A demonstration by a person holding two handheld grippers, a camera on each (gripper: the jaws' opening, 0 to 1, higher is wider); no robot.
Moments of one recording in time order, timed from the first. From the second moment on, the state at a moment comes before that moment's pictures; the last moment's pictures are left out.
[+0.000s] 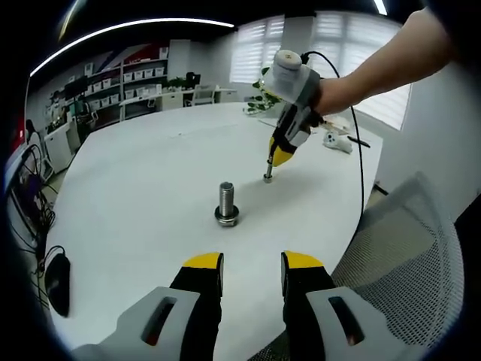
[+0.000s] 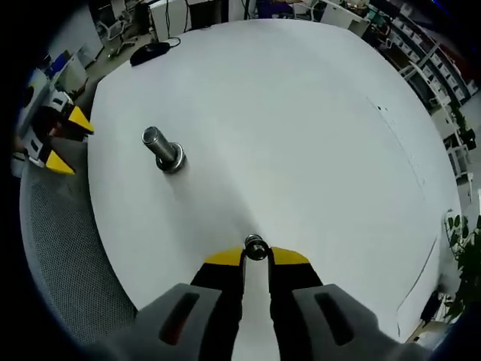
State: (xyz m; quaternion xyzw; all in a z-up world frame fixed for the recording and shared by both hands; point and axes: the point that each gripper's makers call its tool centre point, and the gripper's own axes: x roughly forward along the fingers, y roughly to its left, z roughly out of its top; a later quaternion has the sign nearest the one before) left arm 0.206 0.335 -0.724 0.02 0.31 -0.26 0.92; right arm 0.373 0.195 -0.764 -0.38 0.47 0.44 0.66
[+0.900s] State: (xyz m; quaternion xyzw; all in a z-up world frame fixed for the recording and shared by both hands) left arm 0.205 0.337 -0.724 0.01 0.31 -0.25 0.92; right arm 0.366 0.183 -0.792 -0.37 0.50 0.44 0.65
